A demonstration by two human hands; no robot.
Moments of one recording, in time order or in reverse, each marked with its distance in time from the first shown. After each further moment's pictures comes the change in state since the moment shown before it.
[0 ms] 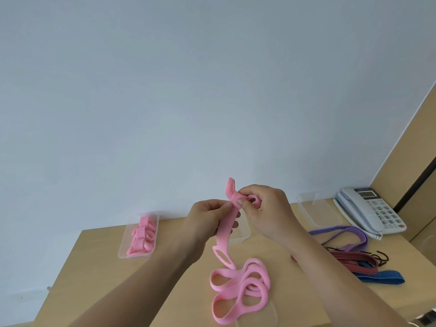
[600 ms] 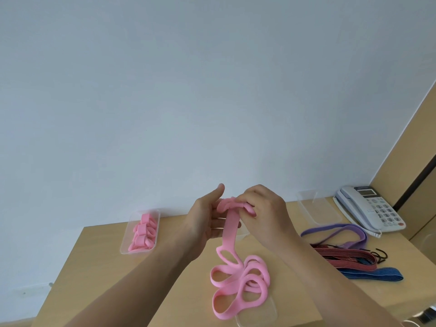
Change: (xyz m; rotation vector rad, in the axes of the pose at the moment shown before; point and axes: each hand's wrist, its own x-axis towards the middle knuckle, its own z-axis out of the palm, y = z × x) left_hand -0.008 0.012 0.002 -0.185 -0.027 -0.220; right_hand -0.016 0.011 0.016 -0.179 0.155 -0.280
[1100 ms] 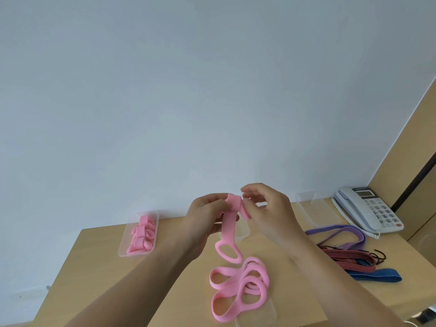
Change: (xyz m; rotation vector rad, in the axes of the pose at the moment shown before) left_hand -0.001 -0.001 0.000 0.138 0.006 0.220; right_hand 0.007 -0.006 -0.017 0.340 -0.089 0.440
